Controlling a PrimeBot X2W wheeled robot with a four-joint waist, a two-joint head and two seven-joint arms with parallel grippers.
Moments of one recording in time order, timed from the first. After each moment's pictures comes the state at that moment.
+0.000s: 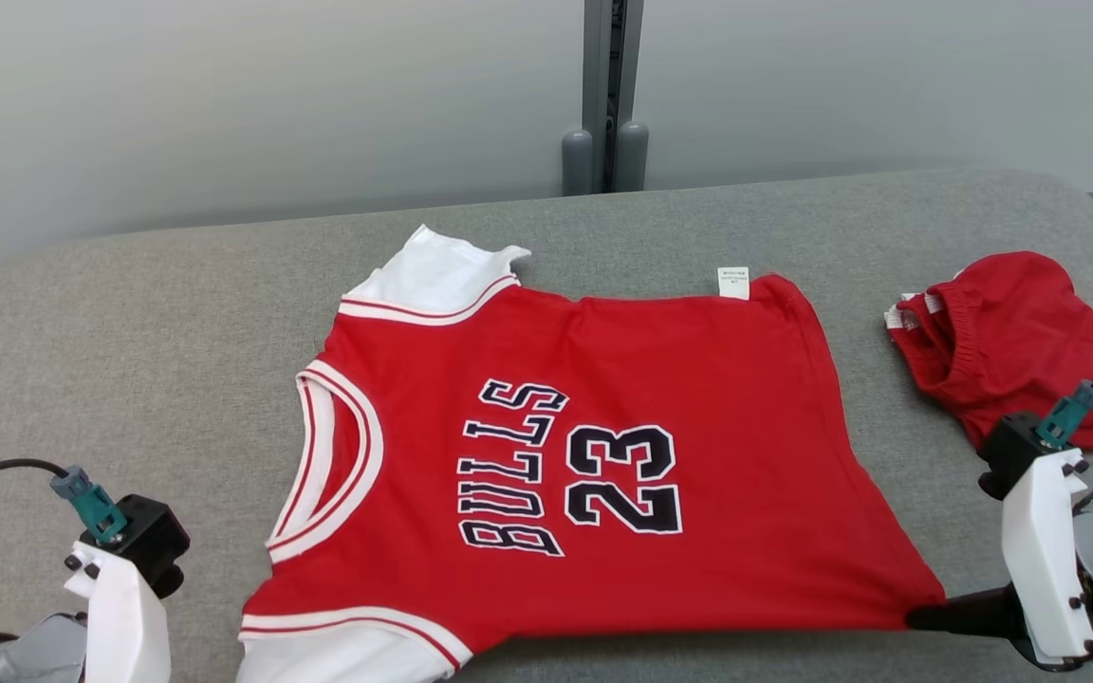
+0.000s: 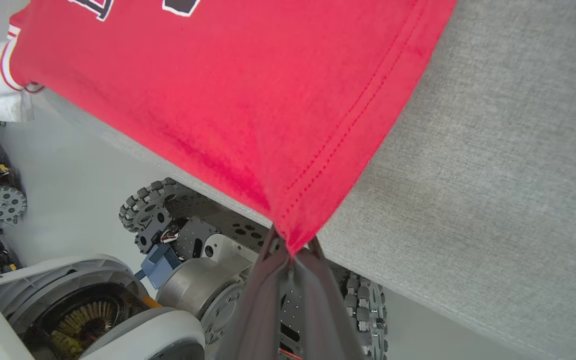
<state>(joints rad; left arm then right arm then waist) -0.53 1.16 -1.06 -0.32 -1.53 0.05 0.82 -0.74 -0.92 1.24 0.13 1.59 0.13 0.68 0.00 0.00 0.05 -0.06</state>
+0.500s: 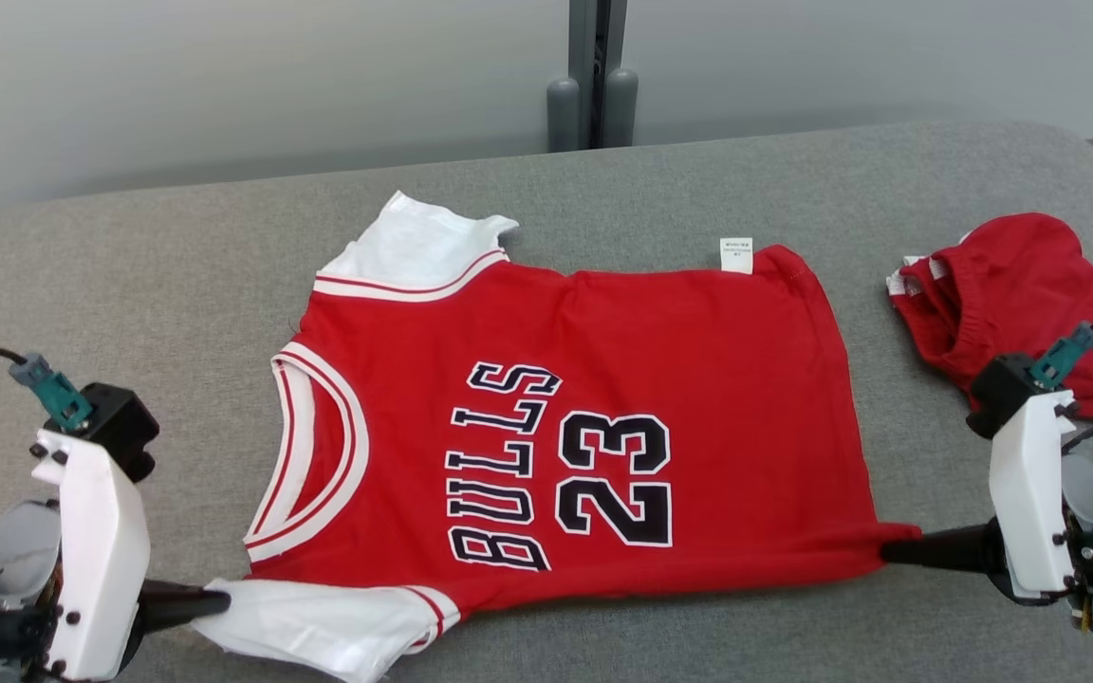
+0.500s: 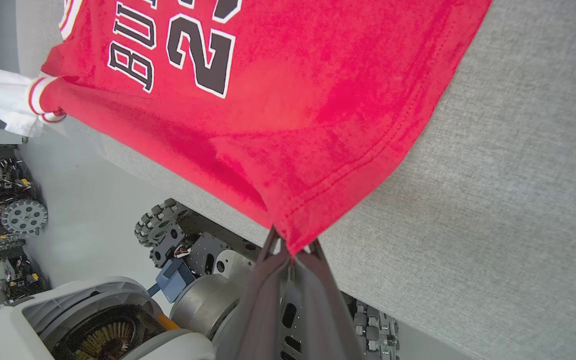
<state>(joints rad) -0.63 1.13 -1.01 -0.27 -1.54 0.08 0.87 -0.80 -0.89 1.22 0.14 1.61 0.13 0.69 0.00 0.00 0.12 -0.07</state>
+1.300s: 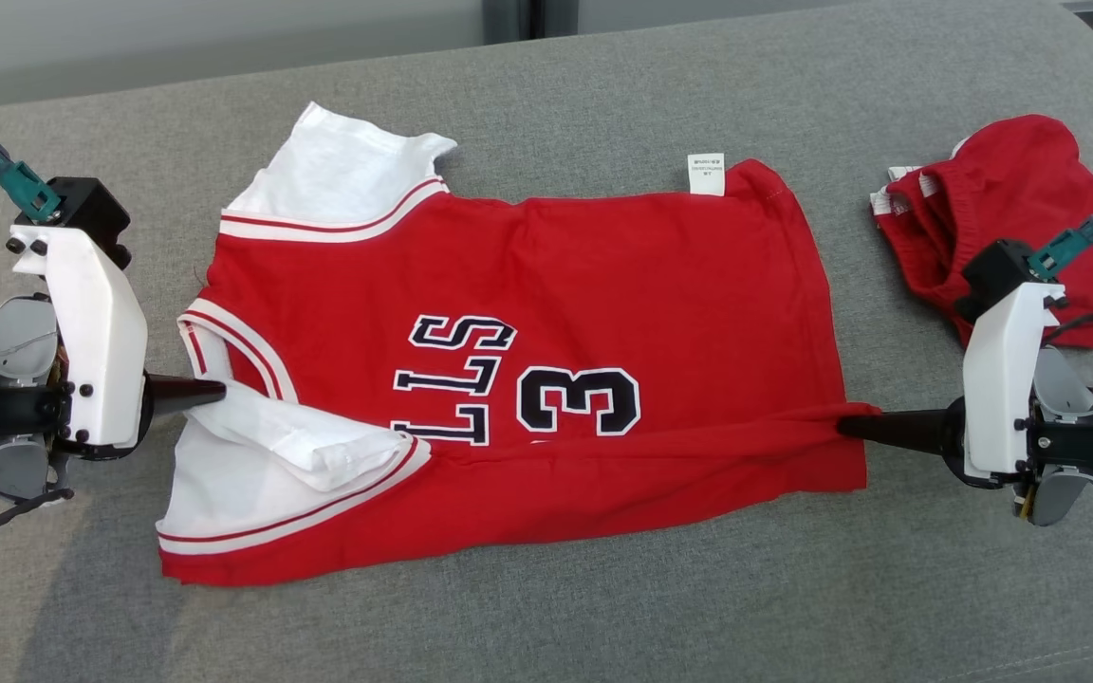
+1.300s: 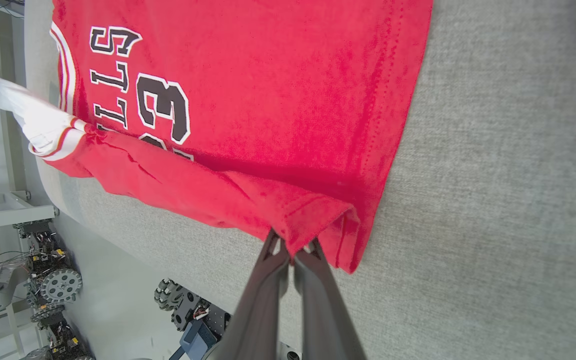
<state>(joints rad) -0.92 0.85 -0.96 0.19 -1.47 0.03 0.94 -0.94 -0.75 1.19 0.33 1.68 0.13 0.61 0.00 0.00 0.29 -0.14</state>
